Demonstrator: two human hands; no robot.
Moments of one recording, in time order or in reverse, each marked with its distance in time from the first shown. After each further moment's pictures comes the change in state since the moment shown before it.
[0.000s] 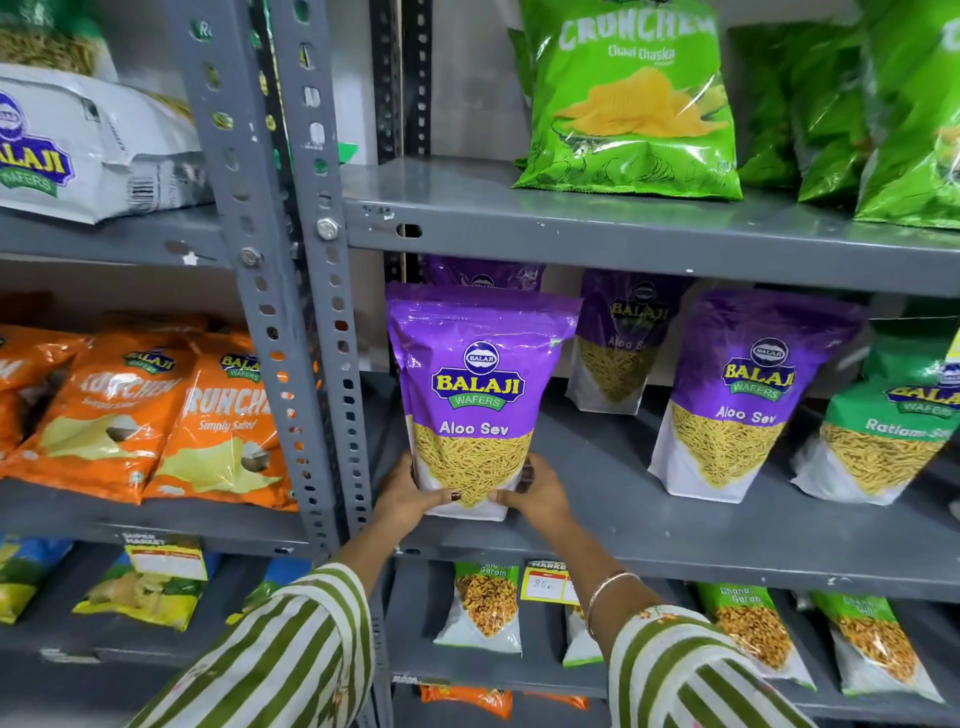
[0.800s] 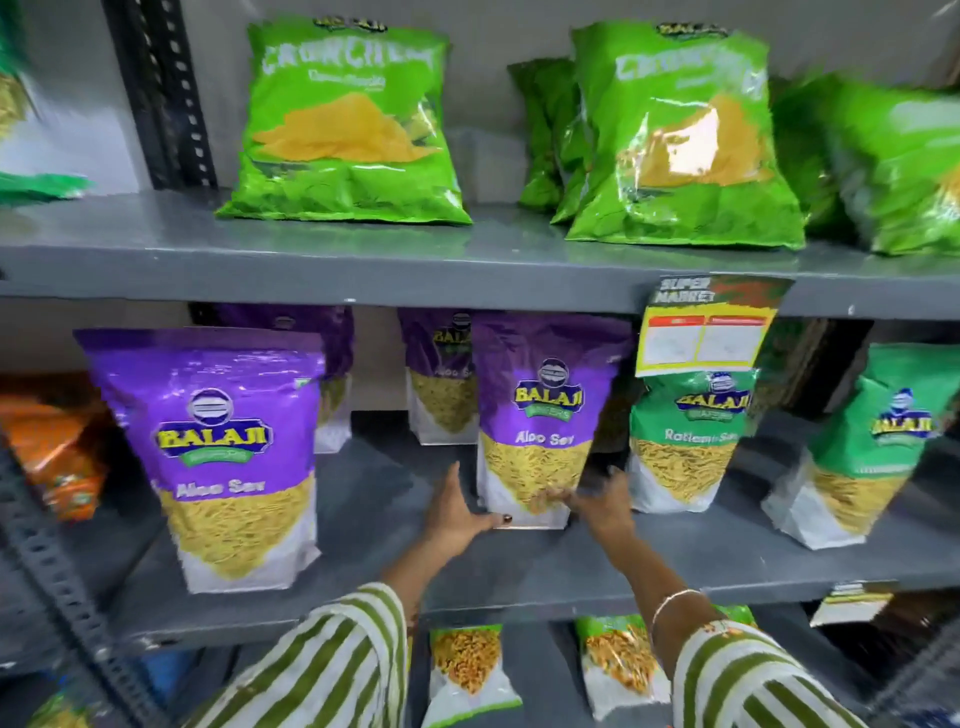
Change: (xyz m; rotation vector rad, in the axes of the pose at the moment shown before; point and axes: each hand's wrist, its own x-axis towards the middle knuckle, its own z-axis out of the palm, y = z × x) left_hand -0.016 0.121 0.263 0.219 -0.164 0.251; right_hand 0.029 0.092 -0.281 0.085 0.443 0.041
